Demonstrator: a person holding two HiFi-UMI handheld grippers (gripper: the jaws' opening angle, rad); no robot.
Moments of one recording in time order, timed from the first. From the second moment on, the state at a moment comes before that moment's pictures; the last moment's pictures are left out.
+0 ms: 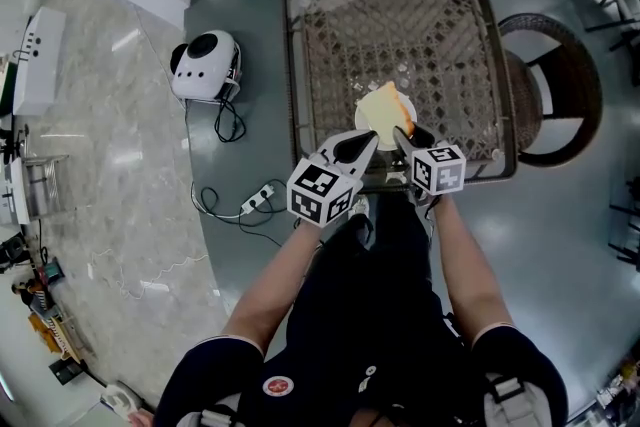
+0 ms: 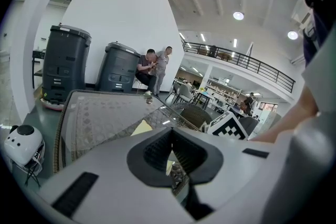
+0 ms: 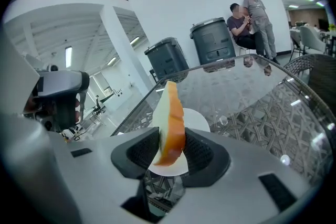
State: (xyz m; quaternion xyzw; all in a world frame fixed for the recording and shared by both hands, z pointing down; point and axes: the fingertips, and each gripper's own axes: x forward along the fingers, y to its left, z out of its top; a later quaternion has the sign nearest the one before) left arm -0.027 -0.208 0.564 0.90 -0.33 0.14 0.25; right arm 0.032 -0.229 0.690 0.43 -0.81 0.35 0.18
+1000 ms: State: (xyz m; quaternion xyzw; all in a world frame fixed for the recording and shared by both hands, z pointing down) left arm -0.014 -0.209 0.559 0.90 -0.32 0.14 0.25; right arm 0.060 -0.247 0.716 0.47 -0.78 0.34 0.24
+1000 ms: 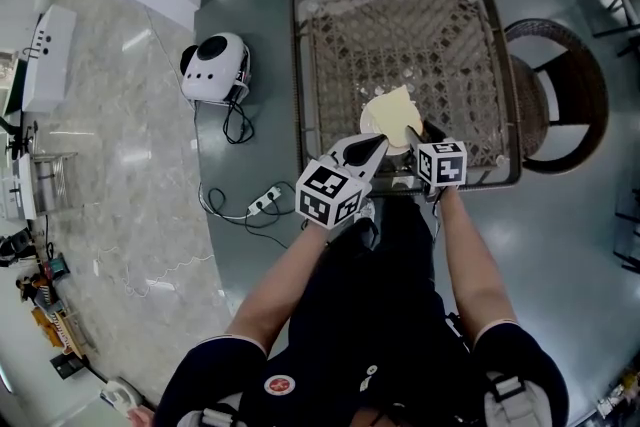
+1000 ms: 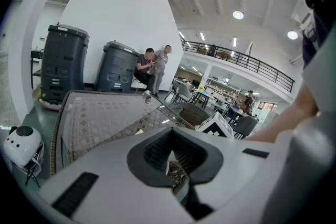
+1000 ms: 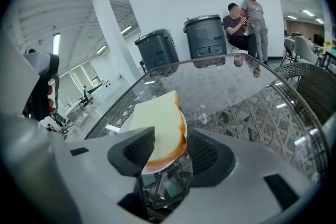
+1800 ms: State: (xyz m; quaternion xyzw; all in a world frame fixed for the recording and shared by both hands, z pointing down) left arm 0.001 -0.229 0.513 0.92 -0.30 0.09 0.25; right arm 0.070 -0.268 0.582 0.47 -0.83 0.24 0.16
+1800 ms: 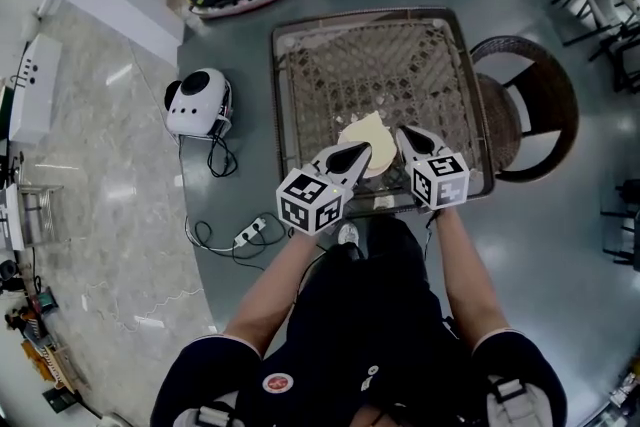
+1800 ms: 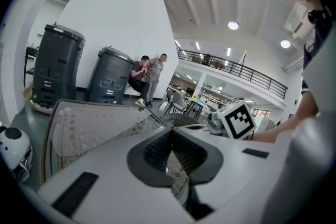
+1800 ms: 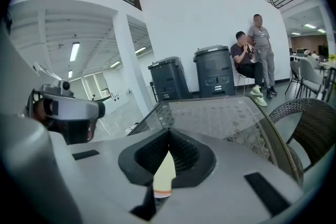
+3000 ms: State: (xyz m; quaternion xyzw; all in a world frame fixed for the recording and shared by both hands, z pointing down) left arm 0.013 -0.232 0.386 0.94 -0.29 0.02 0.16; right arm 0.051 -0.239 0.389 0.43 -0.89 0.13 0.01
